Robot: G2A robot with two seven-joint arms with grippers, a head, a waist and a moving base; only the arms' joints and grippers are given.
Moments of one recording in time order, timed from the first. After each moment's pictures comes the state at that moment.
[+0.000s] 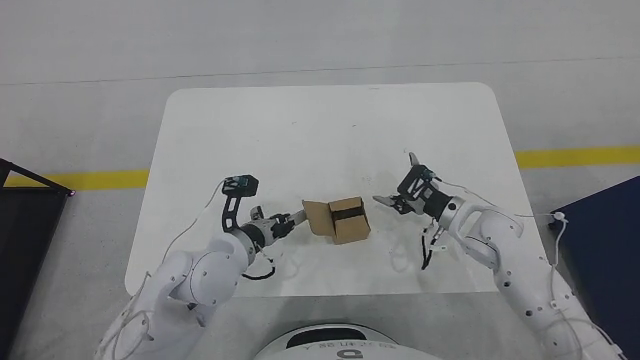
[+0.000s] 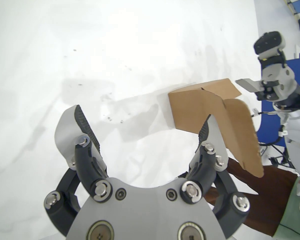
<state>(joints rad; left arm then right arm) 1.68 -1.03 -1.13 -2.14 0.66 0.44 -0.70 -1.58 -0.96 1.25 -1.69 -1.34 -0.47 0.01</state>
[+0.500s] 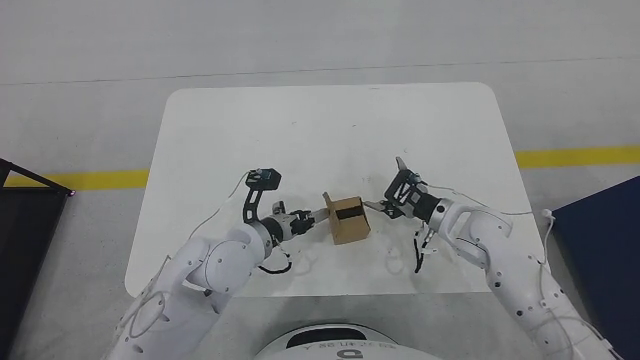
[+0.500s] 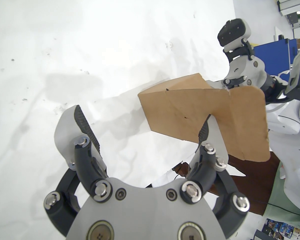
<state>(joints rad) 1.57 -1.06 -1.04 -2.08 0.60 0.41 -0.72 -1.55 -0.97 1.20 -1.69 -1.37 -0.48 0.03</state>
